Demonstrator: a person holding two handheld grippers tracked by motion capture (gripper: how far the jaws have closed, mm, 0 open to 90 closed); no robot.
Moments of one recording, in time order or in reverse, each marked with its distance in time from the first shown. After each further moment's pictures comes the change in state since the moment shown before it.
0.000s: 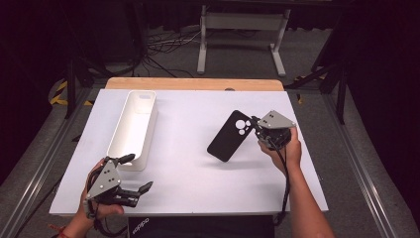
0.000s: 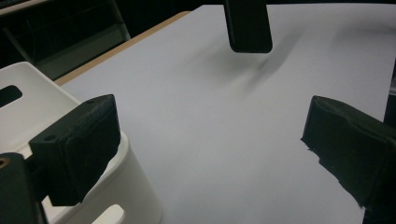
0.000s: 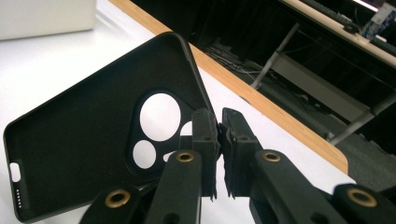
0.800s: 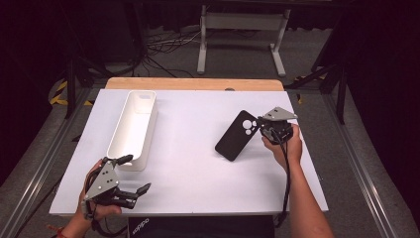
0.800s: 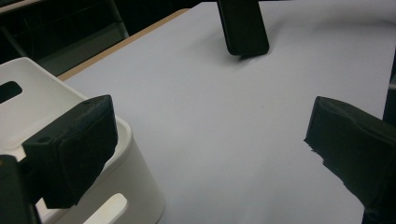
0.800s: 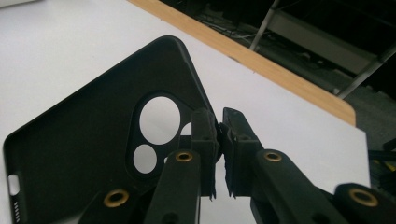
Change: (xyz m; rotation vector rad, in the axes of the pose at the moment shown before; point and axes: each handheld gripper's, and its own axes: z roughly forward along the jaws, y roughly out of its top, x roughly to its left) left arm 0.002 -0.008 -0.002 0.016 -0.015 0.008; right arm -0.026 -0.026 0.028 0.118 -0.028 0.137
